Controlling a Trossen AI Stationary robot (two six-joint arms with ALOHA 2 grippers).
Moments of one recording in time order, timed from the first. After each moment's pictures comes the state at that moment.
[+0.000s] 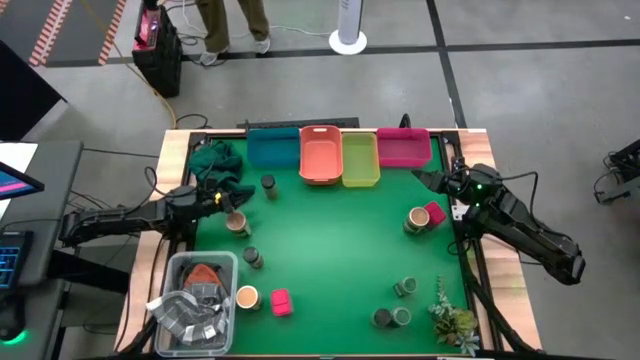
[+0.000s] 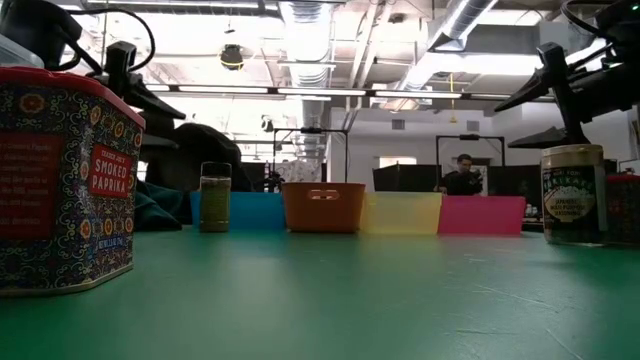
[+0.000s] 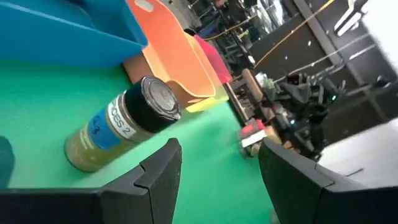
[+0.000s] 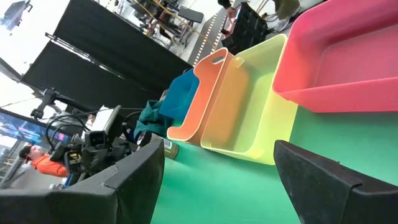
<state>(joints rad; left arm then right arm) 0.18 0.21 0.06 0.06 -0.30 -1.00 -0.65 0.09 0.22 -0.34 -0.05 0.93</state>
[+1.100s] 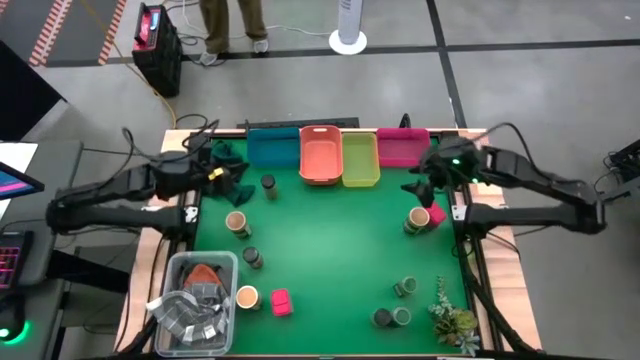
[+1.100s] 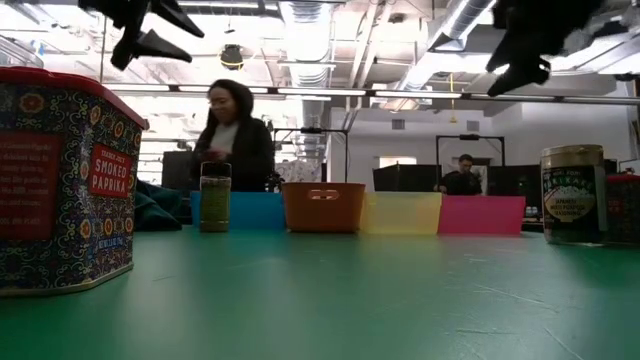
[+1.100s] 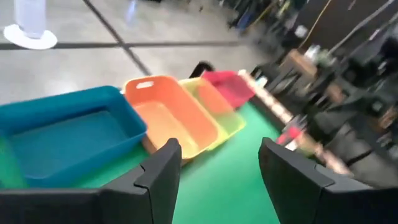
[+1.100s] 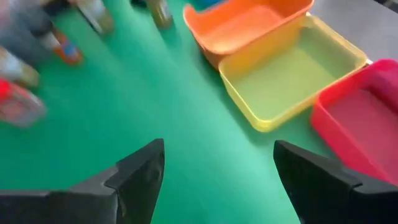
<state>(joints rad) 0.18 0.64 0.83 -0.48 -0.42 -0.64 -0.34 0.82 0.94 -0.87 0.00 0.19</state>
